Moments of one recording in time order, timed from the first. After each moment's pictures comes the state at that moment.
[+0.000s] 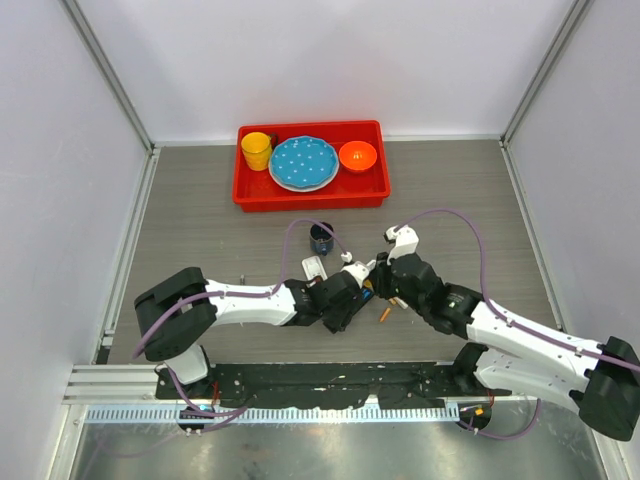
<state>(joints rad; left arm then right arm) -1.16 1.66 0.87 -0.16 -0.16 -0.44 0.87 0.92 0.53 -0.16 0.30 0.47</state>
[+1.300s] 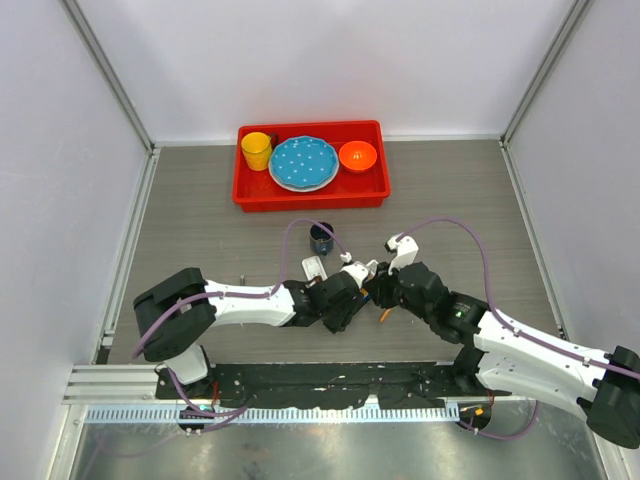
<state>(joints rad) -1.16 1.66 0.86 -0.14 -0.17 -0.44 0.90 0.84 0.46 -0.12 0.22 0.46</state>
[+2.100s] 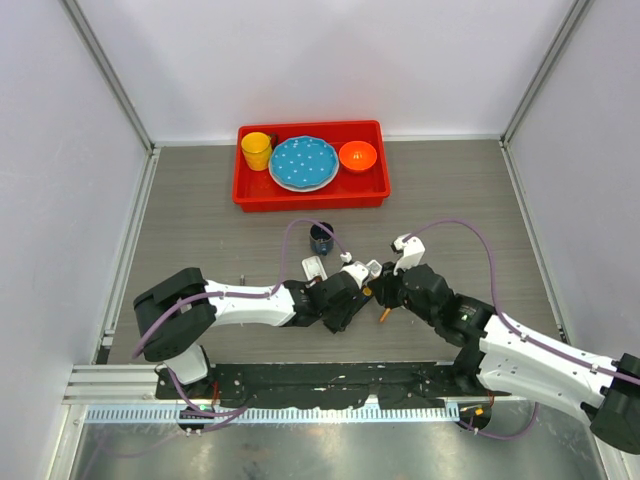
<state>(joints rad) -1.16 1.66 0.86 -0.14 -0.17 -0.44 0.90 0.78 0.45 -0.16 0.27 0.47</state>
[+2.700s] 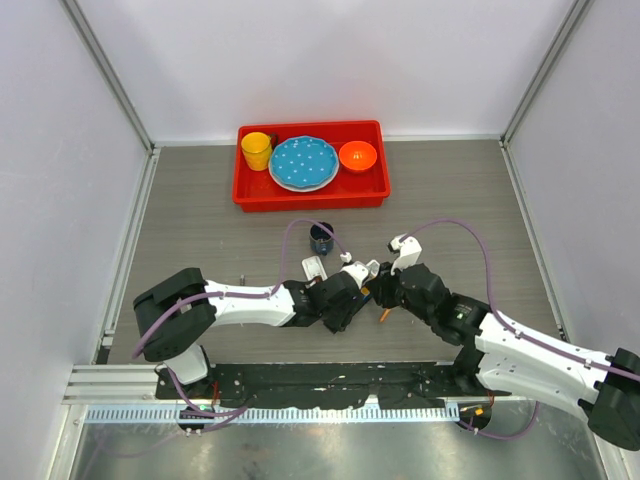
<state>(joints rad) -1.16 1.66 0.86 -0.13 -0.17 -0.44 0.90 0.81 0.44 -0.12 0.26 0.47</state>
